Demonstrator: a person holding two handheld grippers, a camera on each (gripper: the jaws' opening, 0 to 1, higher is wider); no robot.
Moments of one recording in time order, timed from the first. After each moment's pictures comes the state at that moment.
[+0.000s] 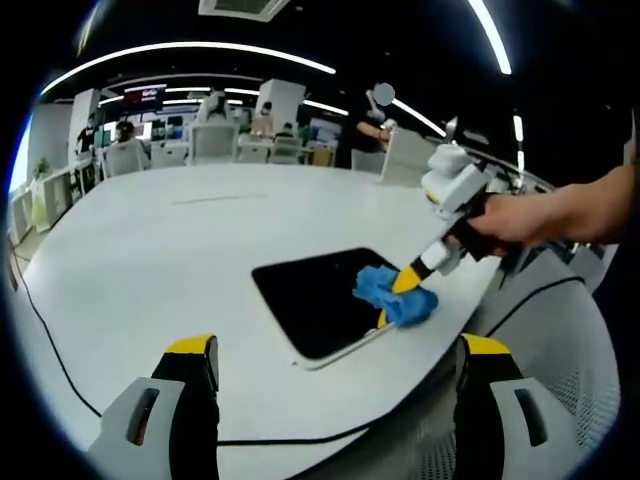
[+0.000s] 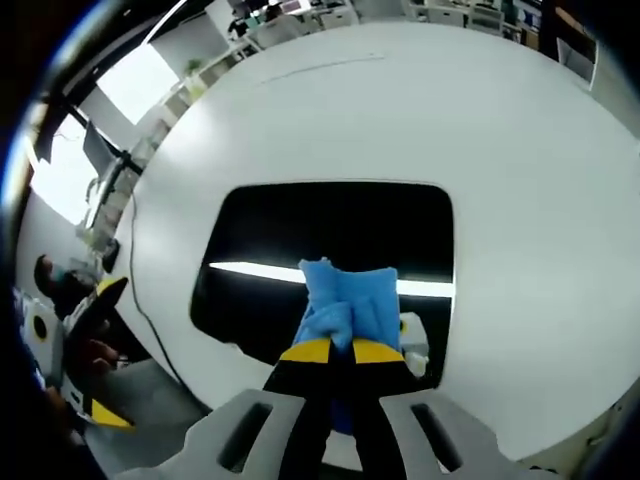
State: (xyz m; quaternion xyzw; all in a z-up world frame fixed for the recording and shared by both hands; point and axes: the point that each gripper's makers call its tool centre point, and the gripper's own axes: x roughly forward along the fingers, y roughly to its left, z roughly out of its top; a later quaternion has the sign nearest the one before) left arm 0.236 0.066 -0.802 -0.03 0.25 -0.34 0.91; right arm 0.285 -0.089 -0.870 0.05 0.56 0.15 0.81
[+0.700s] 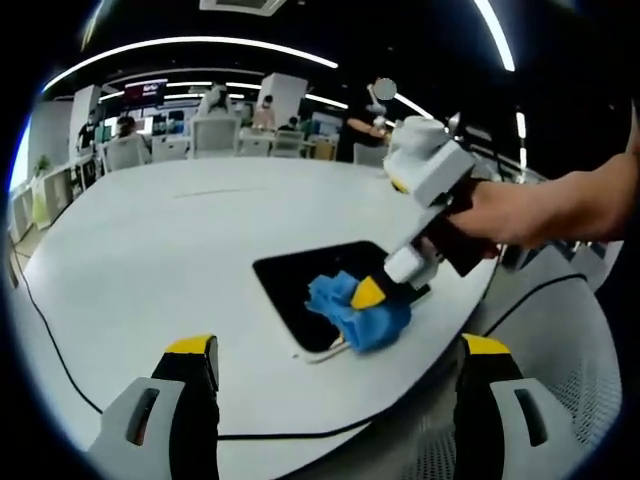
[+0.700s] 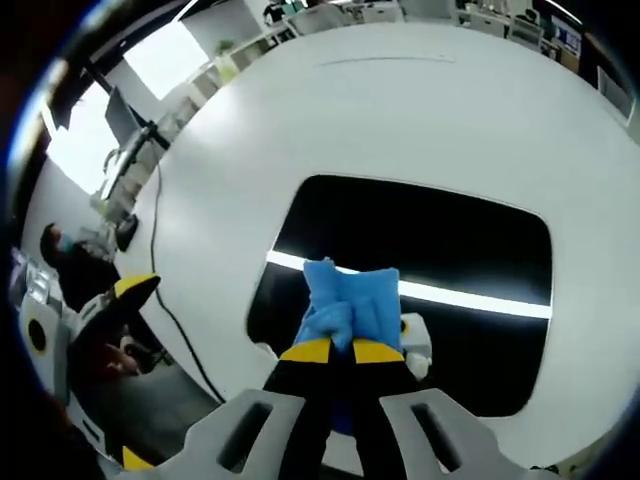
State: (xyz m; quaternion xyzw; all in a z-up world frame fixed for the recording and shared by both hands) left arm 0.234 0.068 -0.807 -0.02 0.27 -0.34 0.90; right arm 0.285 -0.011 -0.870 0.02 0.56 0.21 0.80
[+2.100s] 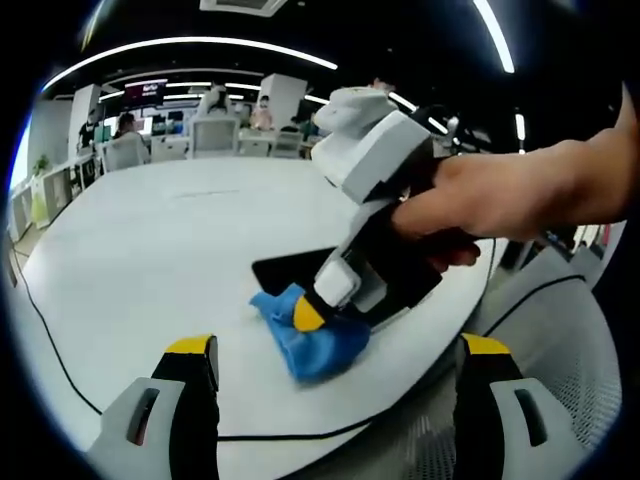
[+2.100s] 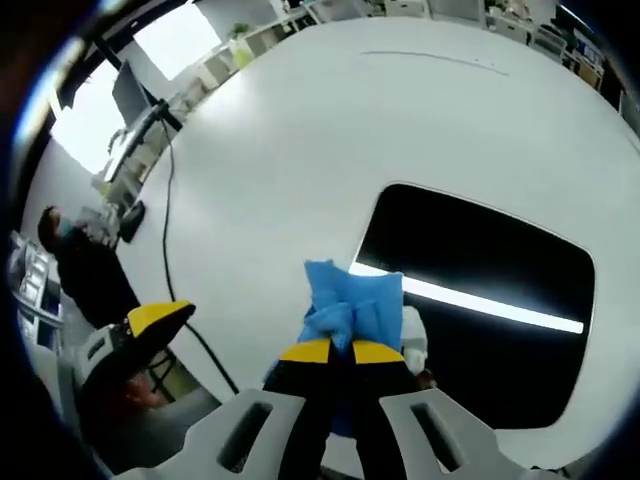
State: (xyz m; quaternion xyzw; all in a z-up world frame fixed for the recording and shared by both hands) left arm 0.234 0.068 -0.806 -0.03 0.26 -0.34 0.90; right arm 0.289 0.049 -0.871 -0.01 0.57 0.23 0.79
